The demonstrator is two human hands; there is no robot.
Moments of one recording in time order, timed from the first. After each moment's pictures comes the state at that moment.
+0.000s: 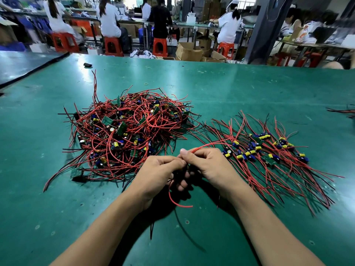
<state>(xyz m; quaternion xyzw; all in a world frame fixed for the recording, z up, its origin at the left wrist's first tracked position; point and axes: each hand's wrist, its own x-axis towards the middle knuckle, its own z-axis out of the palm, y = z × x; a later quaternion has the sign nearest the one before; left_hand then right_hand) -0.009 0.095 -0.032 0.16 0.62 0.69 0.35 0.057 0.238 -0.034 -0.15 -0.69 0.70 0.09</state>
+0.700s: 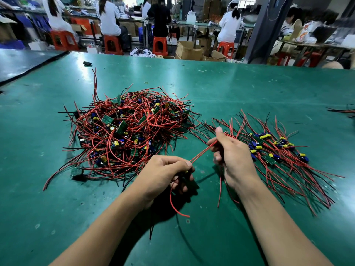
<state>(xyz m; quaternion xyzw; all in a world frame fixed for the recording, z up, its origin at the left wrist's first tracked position) -0.006 0.095 -0.026 0.19 0.63 0.66 0.37 0.053 0.264 -0.024 -0.28 -0.58 0.71 0.28</state>
